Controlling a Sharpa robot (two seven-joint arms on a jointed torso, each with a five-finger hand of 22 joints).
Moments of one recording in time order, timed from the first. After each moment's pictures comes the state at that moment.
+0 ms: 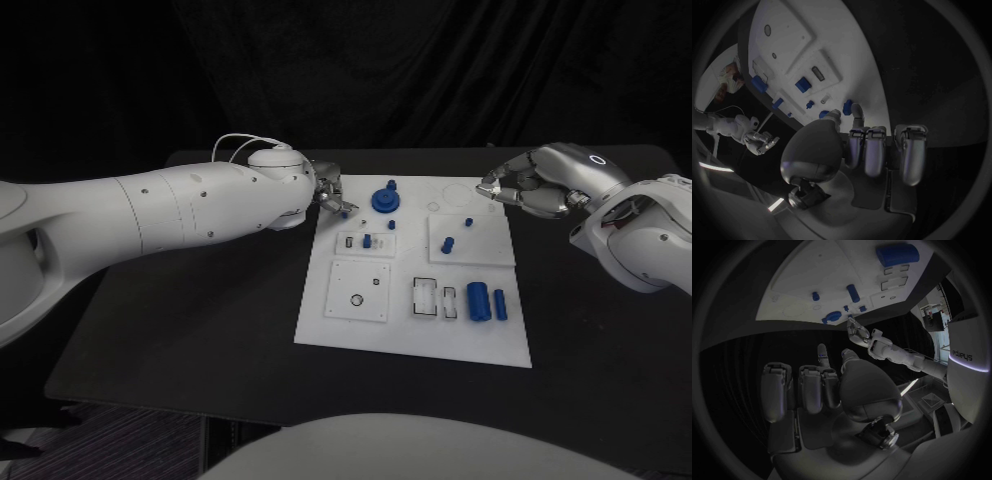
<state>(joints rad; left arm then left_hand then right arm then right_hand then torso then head) 1.36 -0.57 -0.21 1.19 -1.29 0.00 -0.42 1.11 0.07 -0.02 0.28 0.31 0.98 0.02 0.32 1.28 1.46 -0.05 1.57 1.31 1.47 -0.10 1.57 1.31 0.01 1.47 0.01 1.55 1.31 1.40 -0.97 -0.25 1.57 -1.46 -0.50 0.02 1.12 0.13 -0.12 0.29 0.43 0.93 0.06 0.09 0.22 1.46 -0.04 1.57 1.31 1.47 -0.10 1.51 1.31 0.02 1.46 0.01 1.49 1.31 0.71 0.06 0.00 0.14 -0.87</state>
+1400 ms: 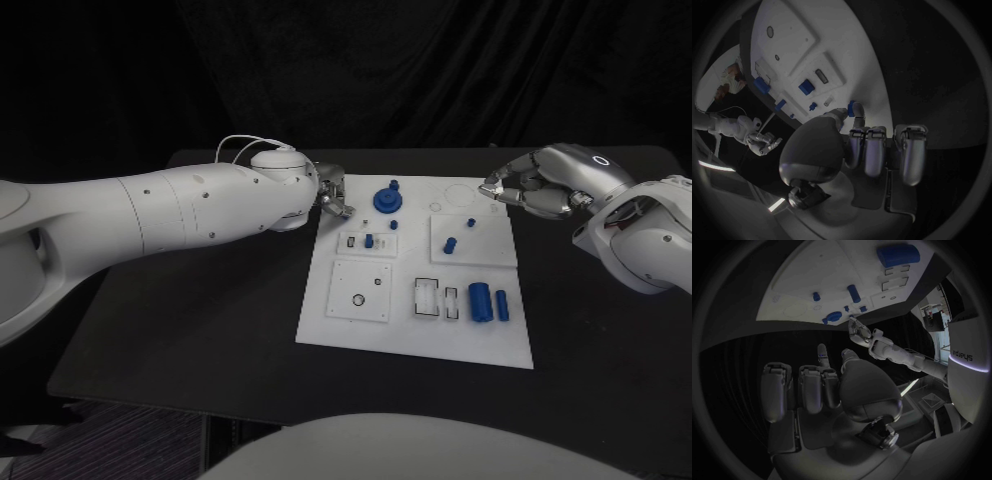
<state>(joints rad) 1.36 -0.58 -0.21 1.21 -1.29 0.00 -0.41 1.20 0.02 0.21 0.23 0.47 1.02 0.01 0.28 1.27 1.46 -0.05 1.57 1.31 1.47 -0.10 1.57 1.31 0.01 1.47 0.01 1.55 1.31 1.40 -0.97 -0.25 1.57 -1.46 -0.50 0.02 1.12 0.13 -0.12 0.29 0.43 0.93 0.06 0.09 0.22 1.46 -0.04 1.57 1.31 1.47 -0.10 1.51 1.31 0.02 1.46 0.01 1.49 1.31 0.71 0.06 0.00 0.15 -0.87</state>
